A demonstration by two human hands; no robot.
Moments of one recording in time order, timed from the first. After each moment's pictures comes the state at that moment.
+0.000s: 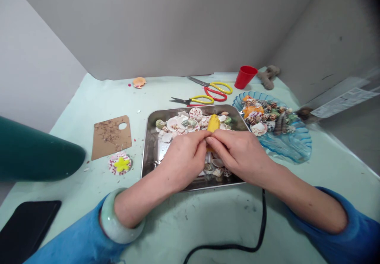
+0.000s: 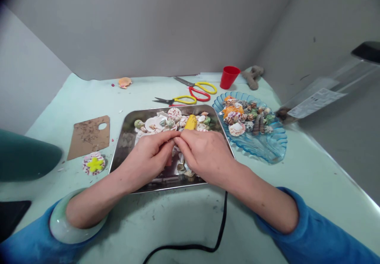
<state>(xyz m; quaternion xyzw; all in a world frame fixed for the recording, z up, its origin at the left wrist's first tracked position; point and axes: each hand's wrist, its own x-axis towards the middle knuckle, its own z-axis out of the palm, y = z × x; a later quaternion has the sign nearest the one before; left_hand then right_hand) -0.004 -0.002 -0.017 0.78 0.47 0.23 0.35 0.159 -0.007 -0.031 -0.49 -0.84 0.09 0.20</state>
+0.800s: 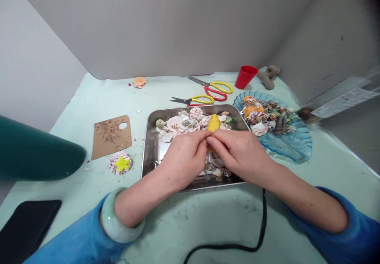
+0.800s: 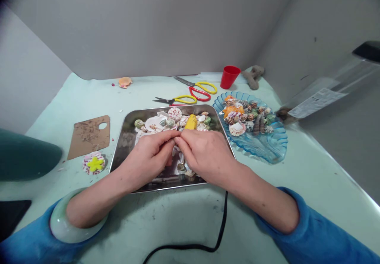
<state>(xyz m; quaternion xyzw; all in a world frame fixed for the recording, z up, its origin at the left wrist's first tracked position) -0.004 -0.003 -0.017 0.78 0.47 0.23 0.35 0.159 -0.007 -0.031 -0.49 -0.85 0.08 0.19</state>
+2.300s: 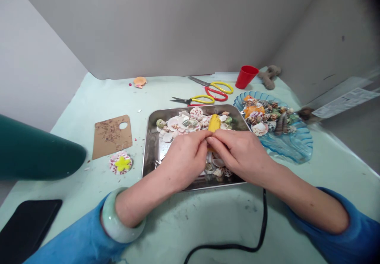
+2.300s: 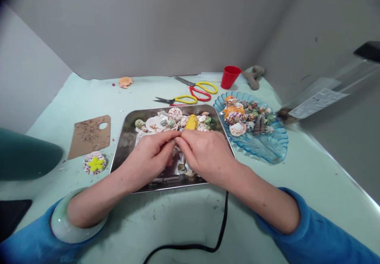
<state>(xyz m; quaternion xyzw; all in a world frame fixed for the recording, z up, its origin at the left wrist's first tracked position) -0.004 -0.003 -0.018 0.78 0.47 0.24 0.35 0.159 -0.006 -0.032 -0.49 -0.85 0.09 0.20</state>
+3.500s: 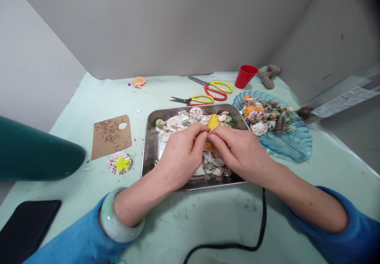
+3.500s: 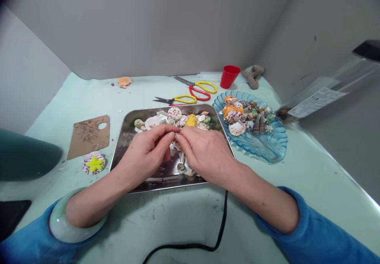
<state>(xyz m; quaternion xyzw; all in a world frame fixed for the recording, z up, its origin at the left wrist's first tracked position) -0.005 -0.003 -0.018 0.75 0.50 0.29 0.33 0.160 -0.007 -0.031 -0.49 -0.84 0.09 0.21</state>
